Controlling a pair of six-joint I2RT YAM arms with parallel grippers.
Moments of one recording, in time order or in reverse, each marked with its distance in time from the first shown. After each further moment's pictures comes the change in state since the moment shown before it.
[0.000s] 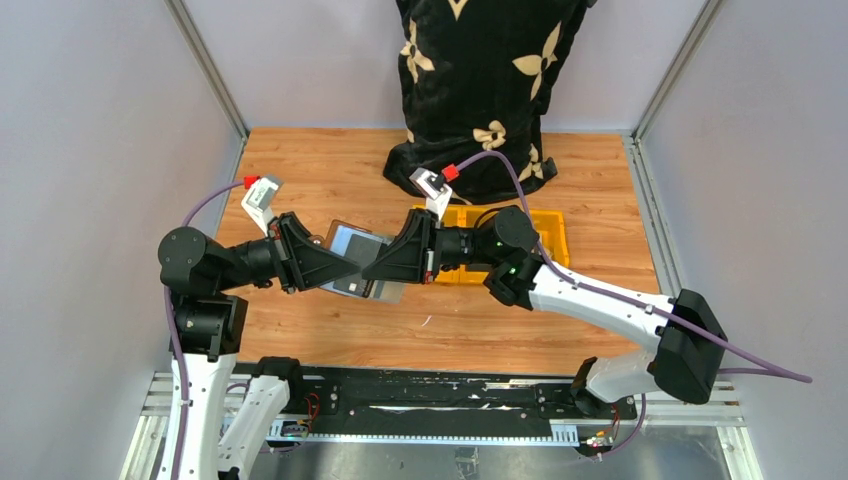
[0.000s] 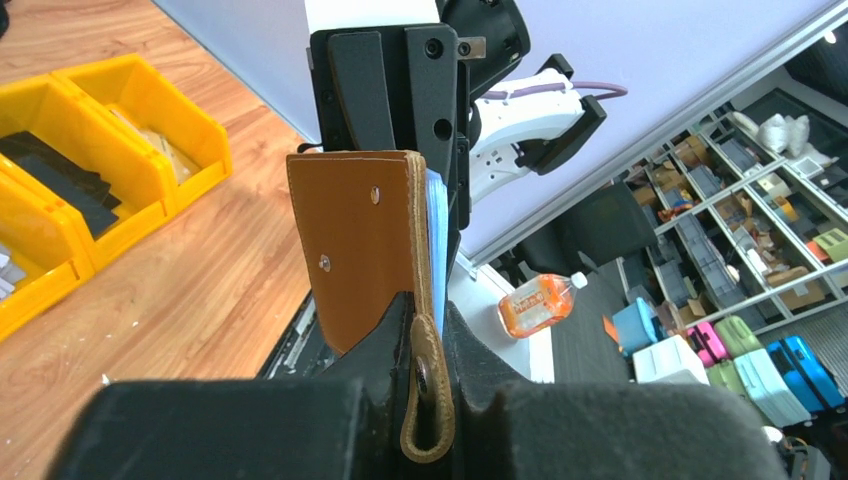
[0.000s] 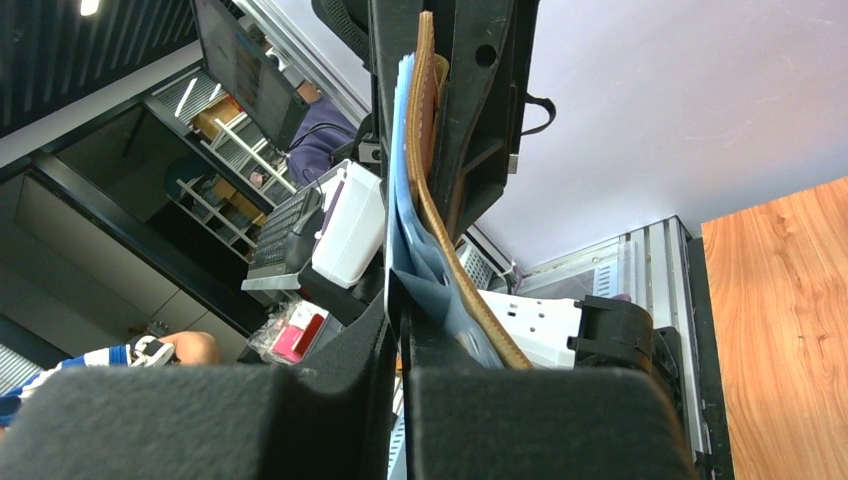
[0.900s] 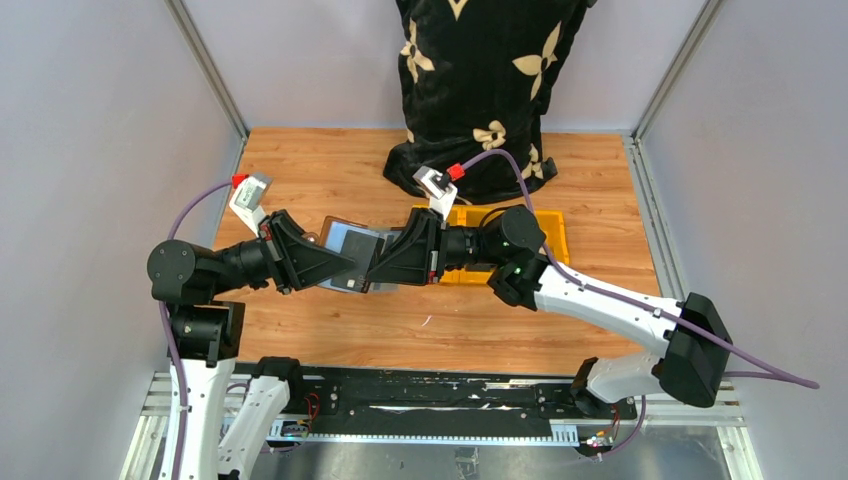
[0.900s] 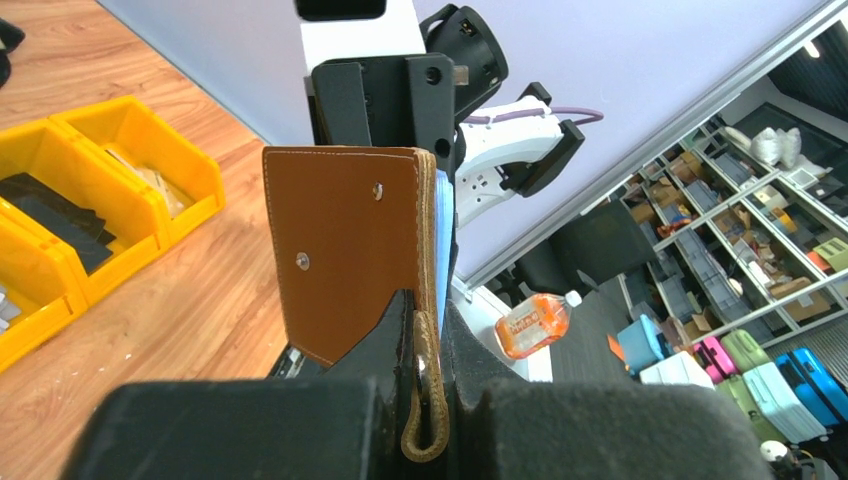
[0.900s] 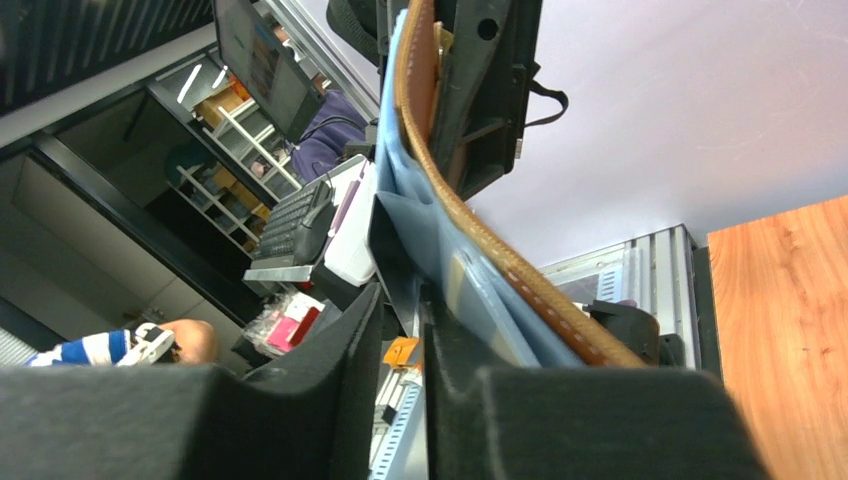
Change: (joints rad) left arm 0.000 -0.019 0.000 0.115 -0.037 -0.099; right arm 0.002 -0.032 0.011 -0.016 -0.013 -0.019
